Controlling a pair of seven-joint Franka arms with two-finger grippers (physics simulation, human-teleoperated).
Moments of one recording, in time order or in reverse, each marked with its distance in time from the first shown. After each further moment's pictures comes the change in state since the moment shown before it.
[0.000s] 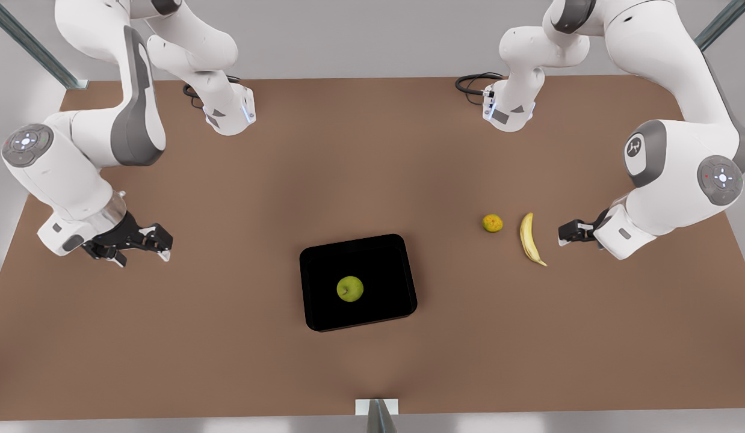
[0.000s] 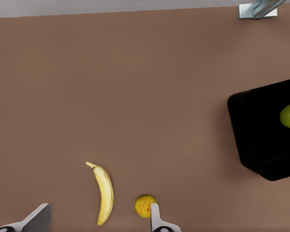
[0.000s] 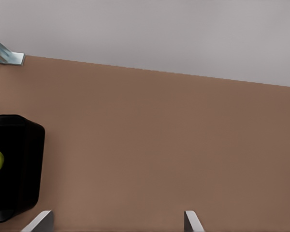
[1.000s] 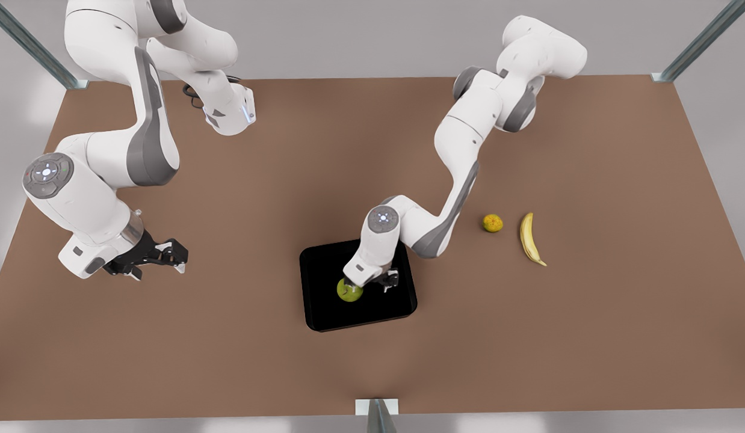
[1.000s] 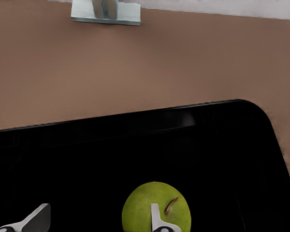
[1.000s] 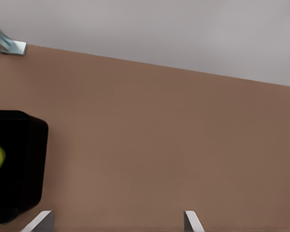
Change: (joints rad) left arm -0.622 0.795 0.013 0.500 0.188 0.632 -0.801; right arm 0.044 0.128 -0.007 0.146 -0.017 -0.072 0.005
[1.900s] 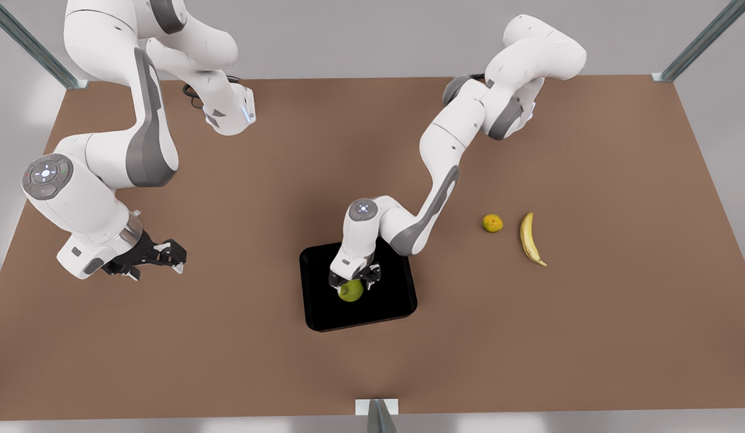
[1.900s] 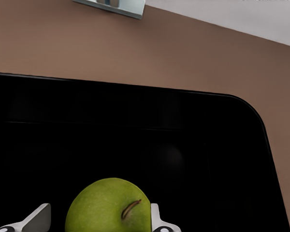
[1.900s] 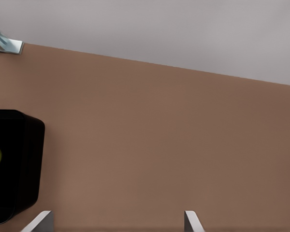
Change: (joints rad) left arm -0.065 0.142 0.011 0.087 0.128 0.113 -0.323; right arm -0.002 0.002 -0.003 -0.001 -0.003 -0.003 0.001
